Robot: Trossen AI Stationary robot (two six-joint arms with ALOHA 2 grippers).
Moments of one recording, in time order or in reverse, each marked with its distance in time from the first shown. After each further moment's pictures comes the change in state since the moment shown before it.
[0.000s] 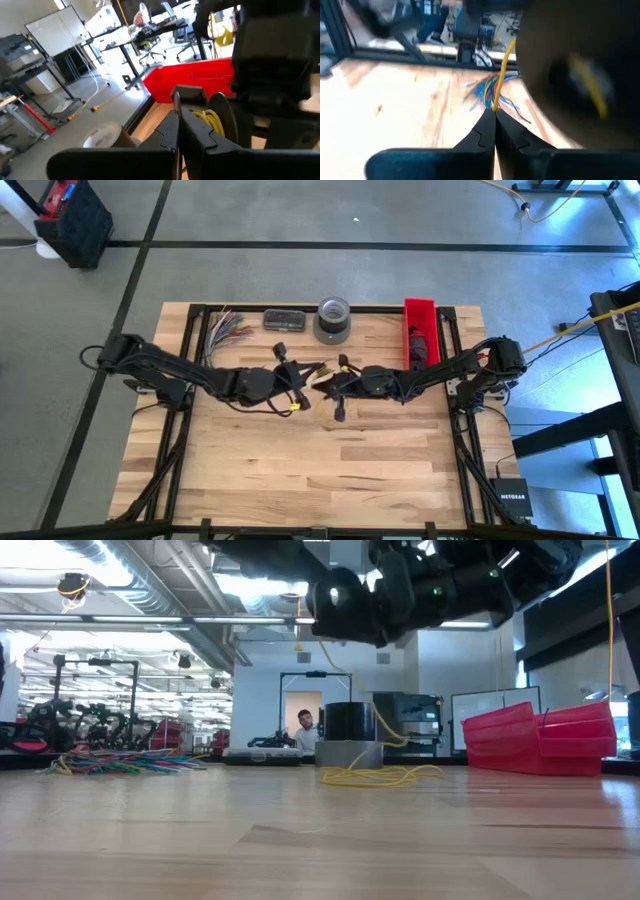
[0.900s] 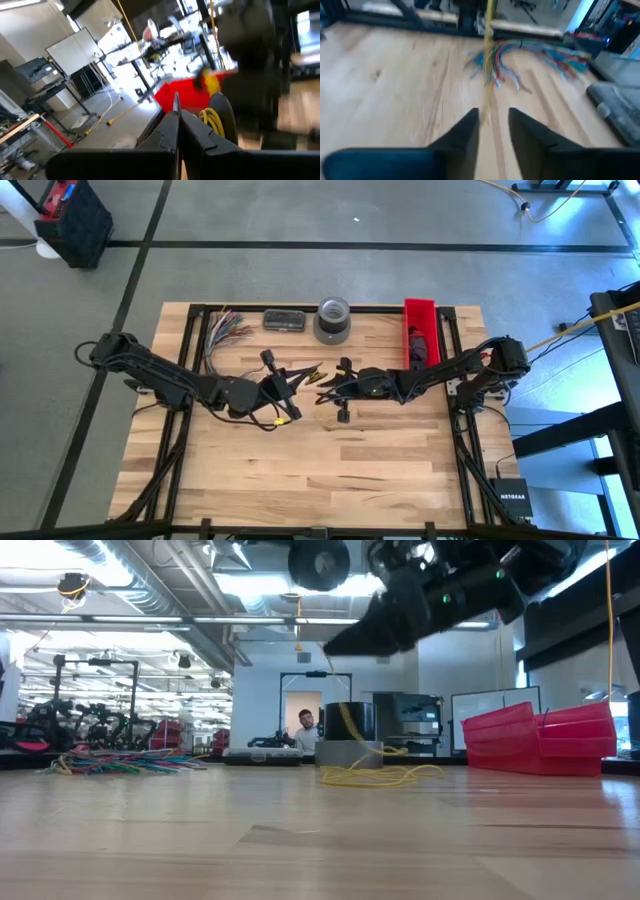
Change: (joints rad) left arm -0.119 -0.067 0.002 -0.002 -0.157 0.116; right arm 0.001 -0.039 -0.001 -0.172 0.009 0.006
